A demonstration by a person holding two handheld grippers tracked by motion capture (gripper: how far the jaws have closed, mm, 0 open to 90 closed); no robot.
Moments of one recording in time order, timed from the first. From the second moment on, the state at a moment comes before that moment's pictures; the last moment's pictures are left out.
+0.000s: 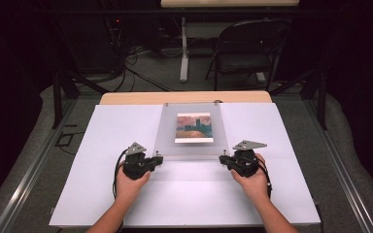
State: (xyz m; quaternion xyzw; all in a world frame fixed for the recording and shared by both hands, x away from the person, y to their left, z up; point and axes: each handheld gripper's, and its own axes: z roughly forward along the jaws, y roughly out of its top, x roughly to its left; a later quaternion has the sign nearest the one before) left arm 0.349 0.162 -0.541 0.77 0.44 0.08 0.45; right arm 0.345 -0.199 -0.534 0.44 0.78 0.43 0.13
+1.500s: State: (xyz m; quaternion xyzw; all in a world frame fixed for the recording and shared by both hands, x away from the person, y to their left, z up) left arm 0.351 0.156 -0.558 0.78 0.44 0.08 0.43; right arm 0.349 -0.199 -0.555 0.45 0.78 0.40 0.13
